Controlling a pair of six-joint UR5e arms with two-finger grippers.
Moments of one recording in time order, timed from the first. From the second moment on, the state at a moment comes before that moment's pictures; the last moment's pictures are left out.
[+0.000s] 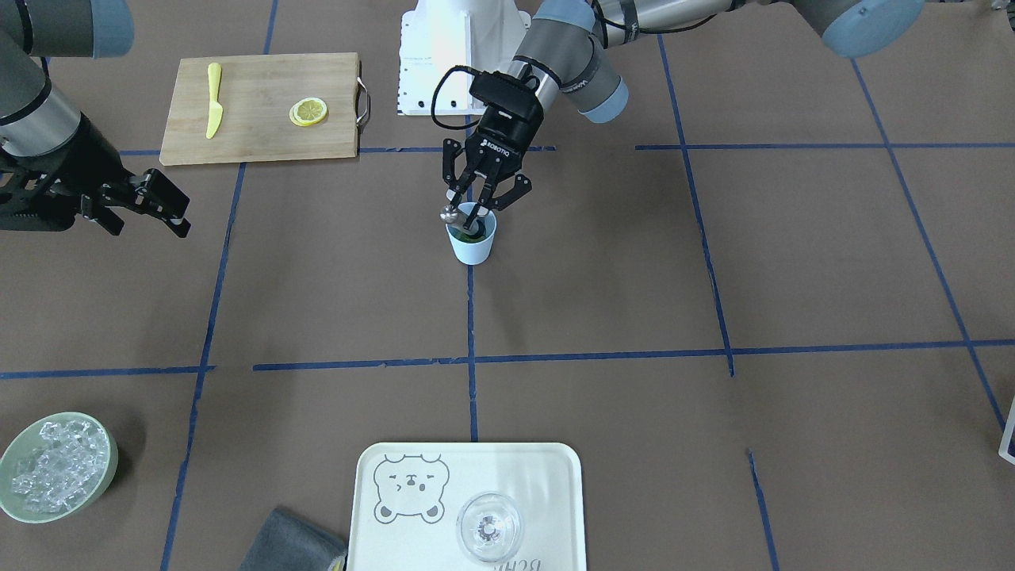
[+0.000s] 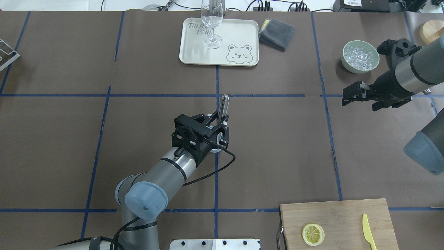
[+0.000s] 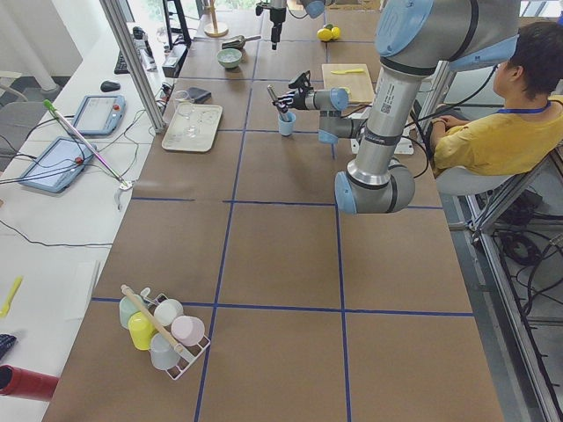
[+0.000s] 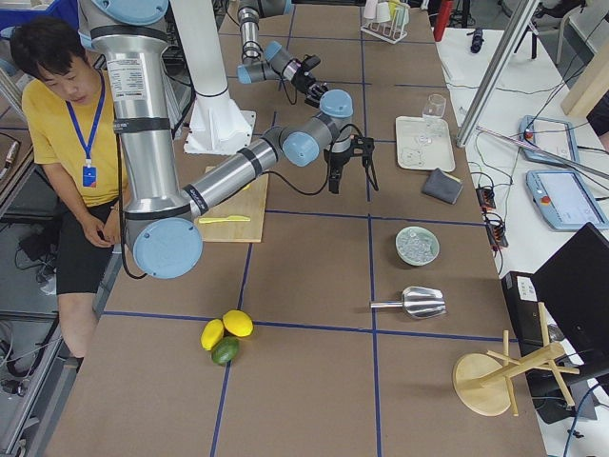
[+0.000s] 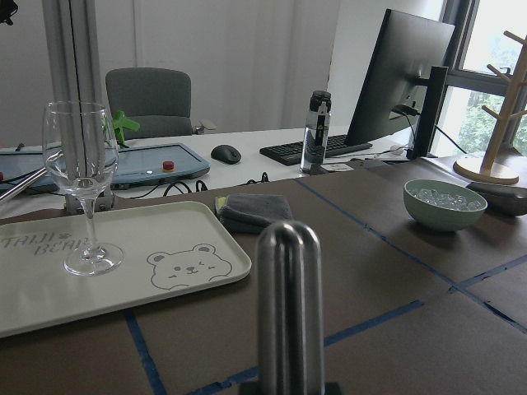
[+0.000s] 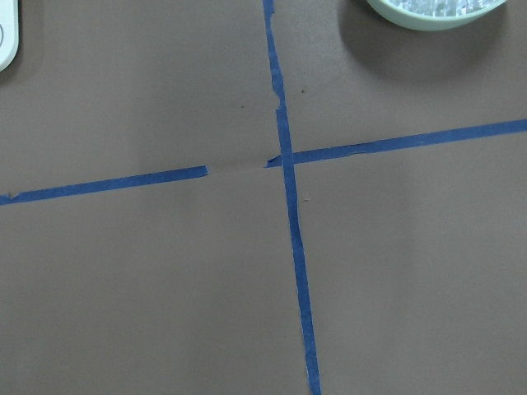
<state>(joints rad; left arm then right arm) -0.22 -2.17 -1.57 -2.68 -0.90 -0.63 0.95 -1.45 2.01 -1.45 2.17 1.02</state>
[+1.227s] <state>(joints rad) -0.58 -2.17 -1.73 -2.23 -1.39 -0.66 0.96 -1.46 2.01 -1.45 2.17 1.02</state>
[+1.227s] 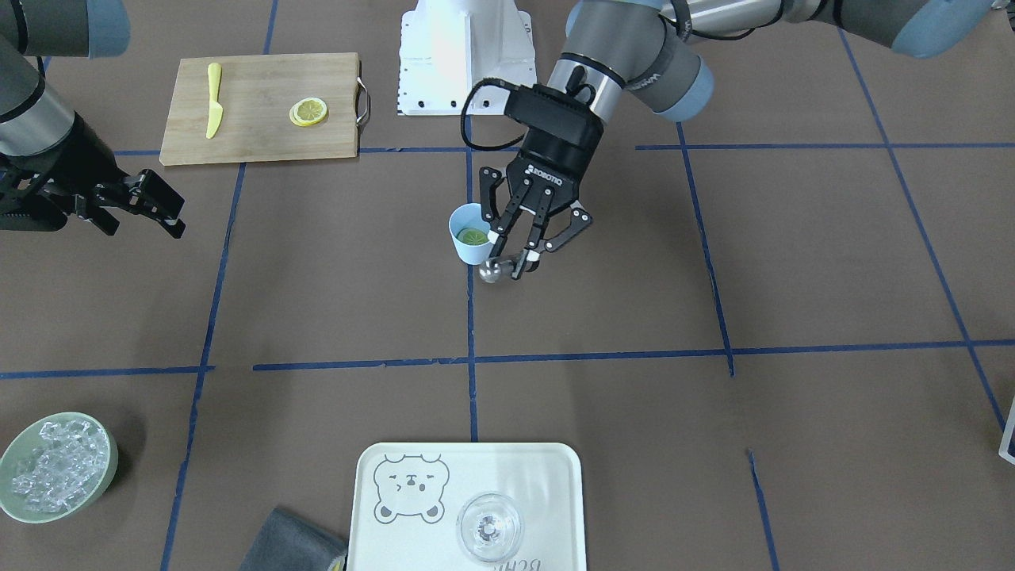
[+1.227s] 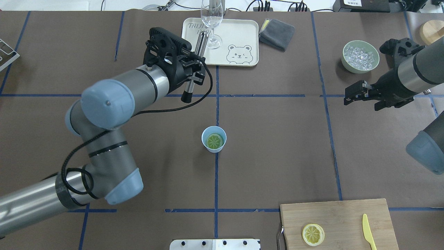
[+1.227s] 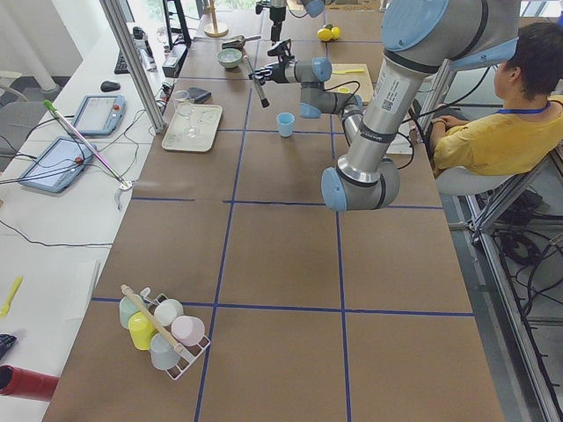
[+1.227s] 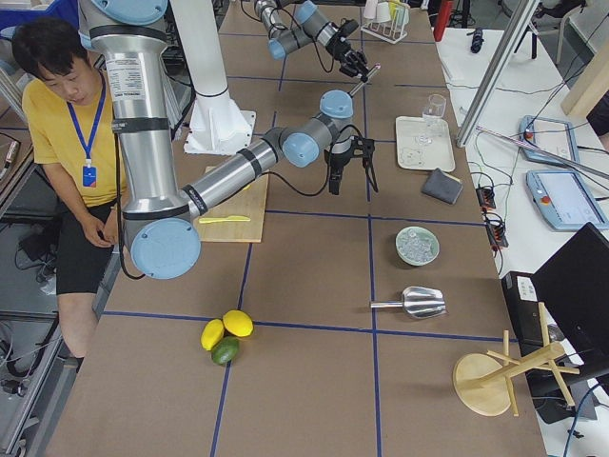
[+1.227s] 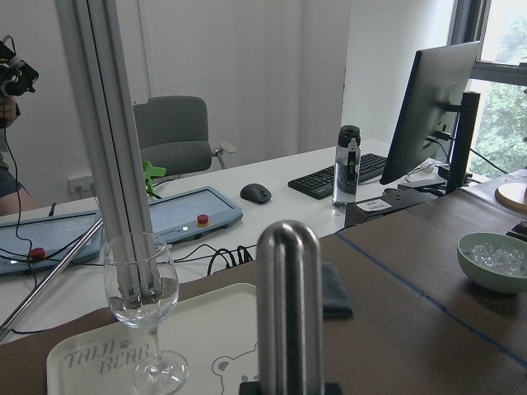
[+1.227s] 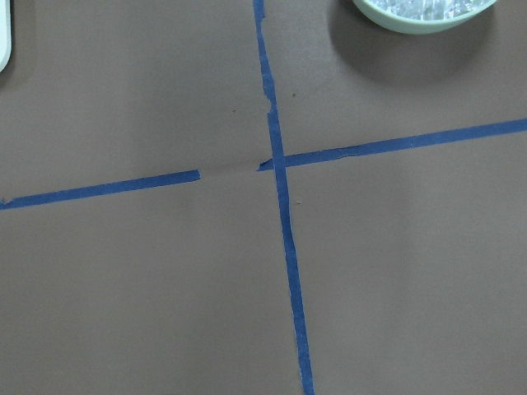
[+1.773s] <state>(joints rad) -0.76 -2.03 -1.74 -1.88 -1.87 -0.67 0.97 -1.48 2.01 -1.45 2.17 1.00</state>
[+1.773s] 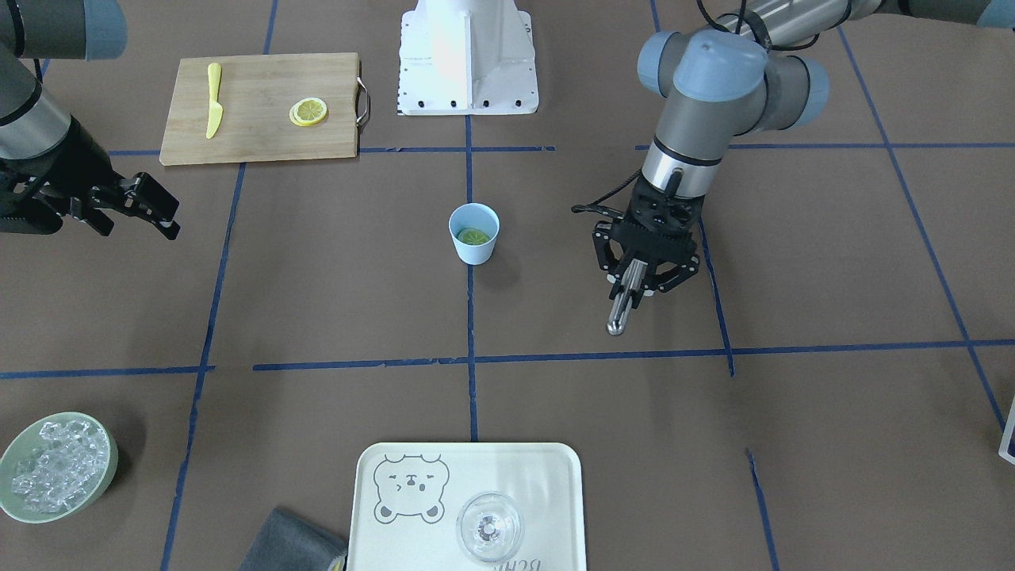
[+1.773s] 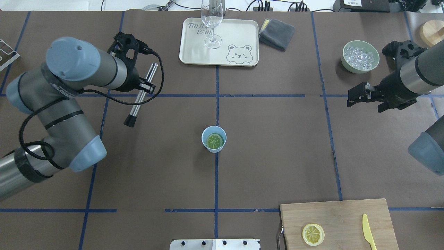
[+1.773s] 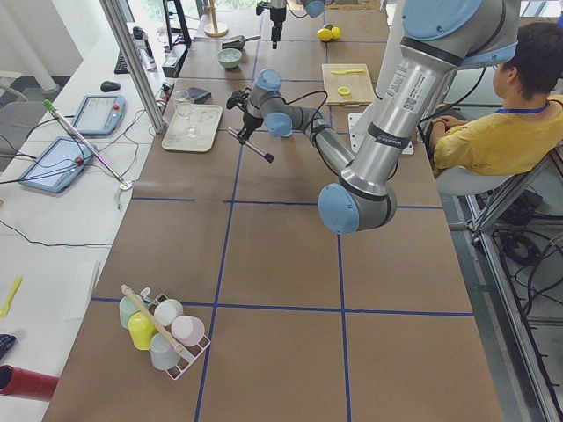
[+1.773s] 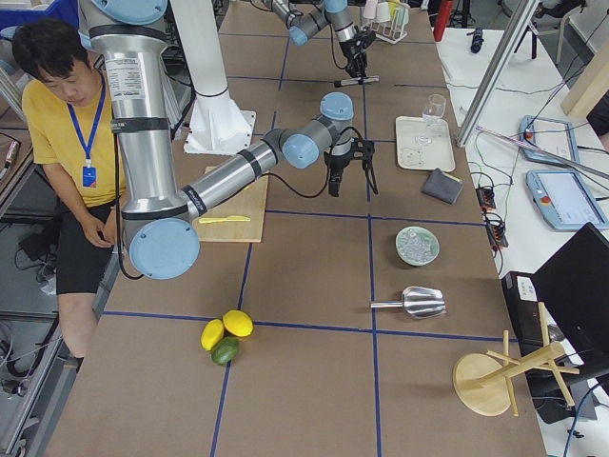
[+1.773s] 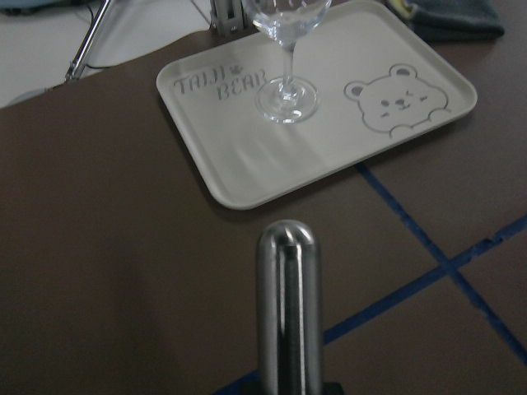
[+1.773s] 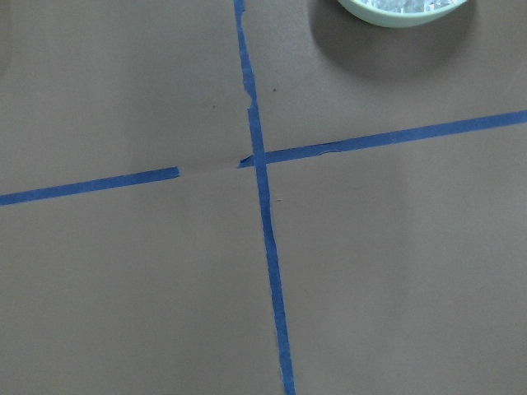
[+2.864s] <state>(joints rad) -0.99 -1.67 -1.61 -1.94 -2.23 -0.70 1.15 -1.57 1.93 -1.45 2.27 0.71</state>
